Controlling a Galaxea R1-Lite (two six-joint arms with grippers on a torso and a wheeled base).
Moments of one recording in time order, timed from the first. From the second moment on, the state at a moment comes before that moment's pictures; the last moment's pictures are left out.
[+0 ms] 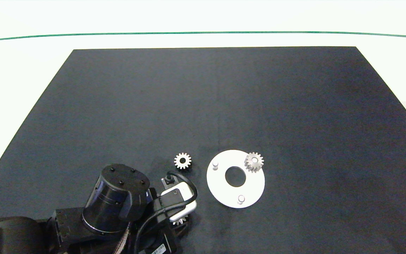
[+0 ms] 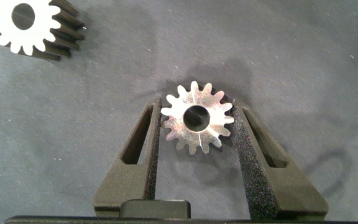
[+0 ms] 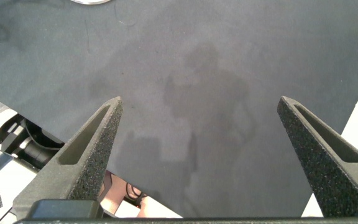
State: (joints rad) left arm -0.82 1.58 -0.57 -0.37 0.13 0.47; right arm 0.46 0.53 -0.82 0.62 -0.15 -0.40
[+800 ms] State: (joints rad) left arm -0.99 1.54 -0.80 -0.16 0.23 0.48; right arm 0.46 0.51 -0.84 0.62 -0.15 -0.40
